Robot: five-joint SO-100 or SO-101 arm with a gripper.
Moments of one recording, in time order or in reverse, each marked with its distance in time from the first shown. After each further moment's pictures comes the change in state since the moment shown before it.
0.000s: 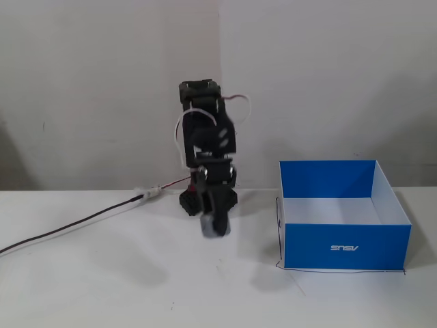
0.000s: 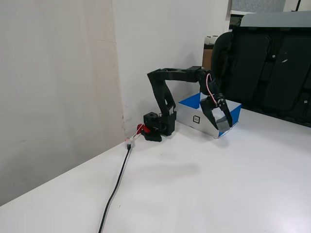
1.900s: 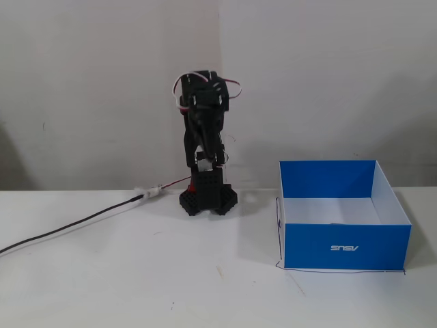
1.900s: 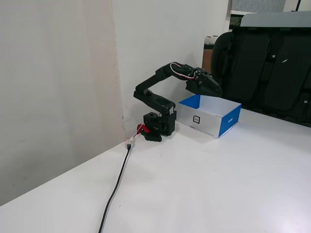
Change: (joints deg) arm 0.9 45.0 19.5 -19.6 12.9
